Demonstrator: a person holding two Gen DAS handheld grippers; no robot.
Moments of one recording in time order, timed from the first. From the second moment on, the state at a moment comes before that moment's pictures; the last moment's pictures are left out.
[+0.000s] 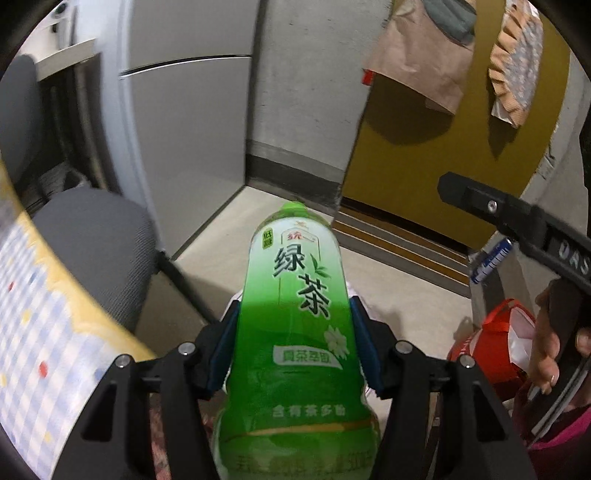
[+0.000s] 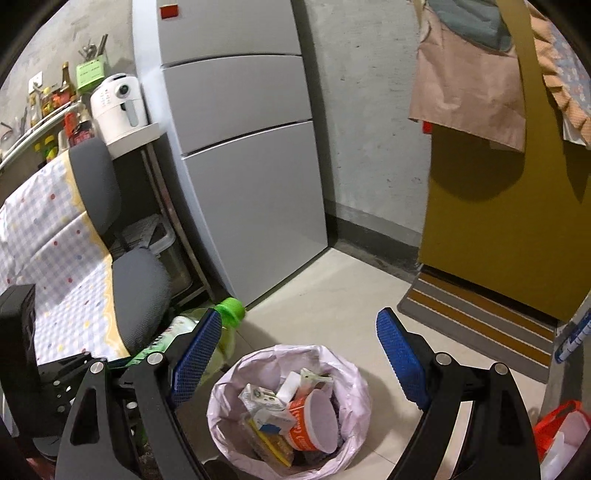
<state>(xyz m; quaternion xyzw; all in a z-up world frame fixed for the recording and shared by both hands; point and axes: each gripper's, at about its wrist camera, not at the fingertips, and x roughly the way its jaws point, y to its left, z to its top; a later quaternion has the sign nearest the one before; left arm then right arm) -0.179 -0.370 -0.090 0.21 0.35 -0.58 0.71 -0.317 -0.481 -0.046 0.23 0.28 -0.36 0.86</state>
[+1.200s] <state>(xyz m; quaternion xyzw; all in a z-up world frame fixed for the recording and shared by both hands) -0.130 -0.180 -0.027 0.16 0.39 -0.30 0.86 -0.260 -0.372 0.008 0.14 0.36 -0.18 0.91</state>
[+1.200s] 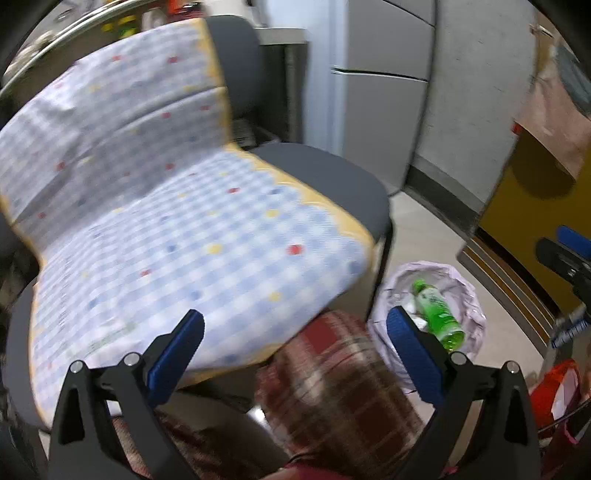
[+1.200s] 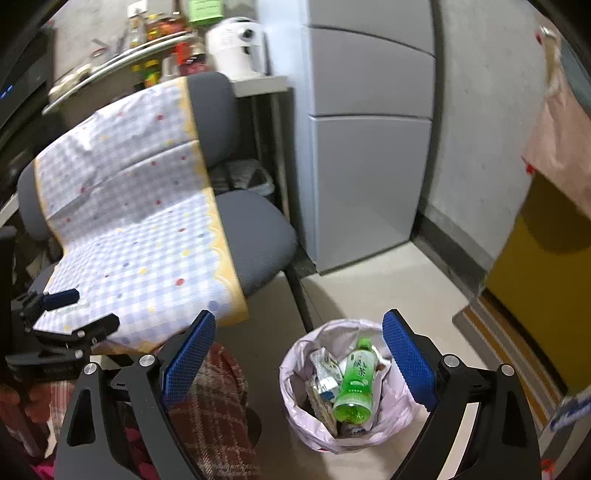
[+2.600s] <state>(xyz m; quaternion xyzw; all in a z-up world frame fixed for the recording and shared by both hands) -0.125 -0.135 -0.009 0.14 0.38 -0.25 0.88 -0.256 -0.361 0.010 0.14 0.36 -0.16 0.91</state>
